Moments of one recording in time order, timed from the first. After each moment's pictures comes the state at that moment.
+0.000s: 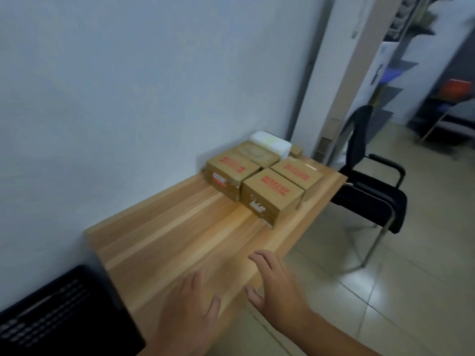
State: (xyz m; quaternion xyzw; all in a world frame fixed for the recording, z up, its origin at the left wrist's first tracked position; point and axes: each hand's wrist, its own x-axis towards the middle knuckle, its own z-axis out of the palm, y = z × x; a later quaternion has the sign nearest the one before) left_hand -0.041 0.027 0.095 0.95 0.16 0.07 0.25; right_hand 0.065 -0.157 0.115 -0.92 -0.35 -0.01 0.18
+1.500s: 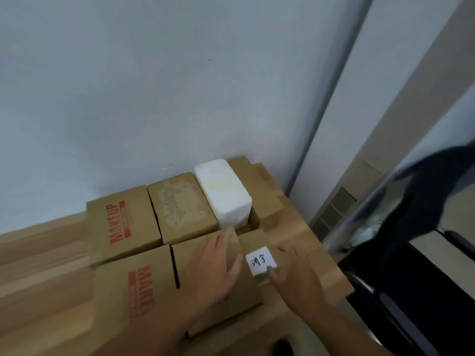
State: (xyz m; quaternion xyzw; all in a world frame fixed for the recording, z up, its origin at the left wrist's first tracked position) left_hand 0.669 -0.147 0.066 0.92 0.29 0.10 0.24; right_hand 0.809 -0.315 0.041 -0.91 -0.30 0.11 0.25
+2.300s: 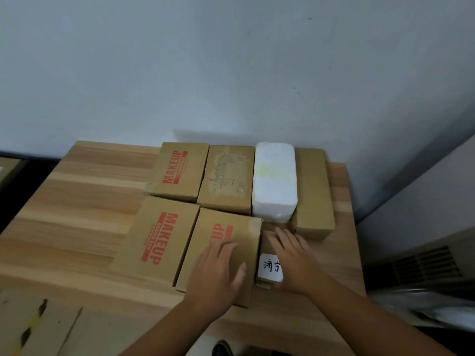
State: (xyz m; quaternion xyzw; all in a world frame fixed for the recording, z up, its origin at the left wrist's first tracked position) left_hand 0.694 -0.226 0.062 0.81 0.54 0.09 0.20; right_hand 0.924 -0.230 -0.010 -0.65 -0.74 0.15 -0.09
